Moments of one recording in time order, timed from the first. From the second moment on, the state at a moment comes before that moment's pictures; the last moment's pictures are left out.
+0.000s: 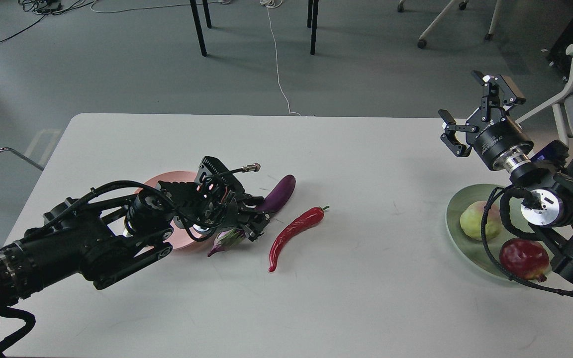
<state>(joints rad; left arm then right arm) -0.81 0.29 -0.31 -1.08 2.14 -0.29 -0.16 0.68 -0.45 0.69 0.76 -0.12 0.35 0.36</state>
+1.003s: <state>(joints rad) -0.81 0.82 -0.33 -1.41 1.87 -0.27 -0.20 0.69 -0.46 0.72 0.75 -0.12 0.35 0.36</state>
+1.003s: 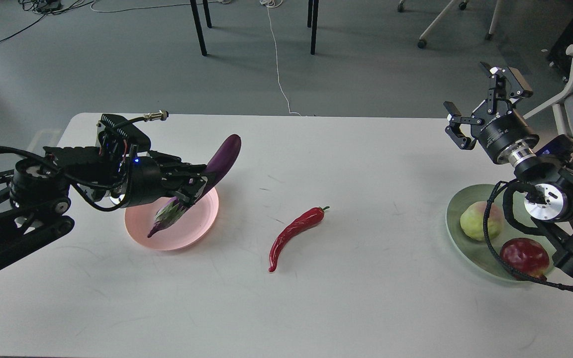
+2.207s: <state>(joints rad) -0.78 0.84 -0.35 -1.34 1.84 -0.23 -0.21 0.69 -0.46 0.74 0.75 -0.12 0.35 0.36</state>
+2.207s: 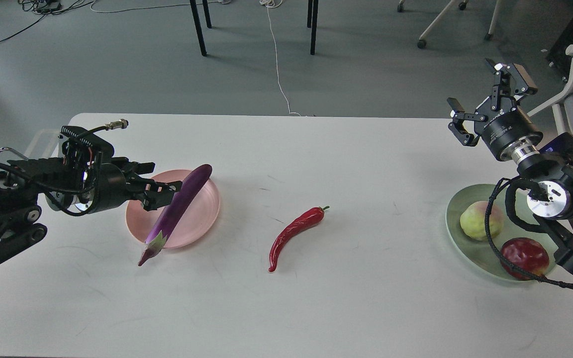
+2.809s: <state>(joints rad) -0.90 0.52 -0.32 -1.50 1.97 -0.40 -0.16 0.62 -0.48 0.83 0.75 -0.11 0.45 0.36</state>
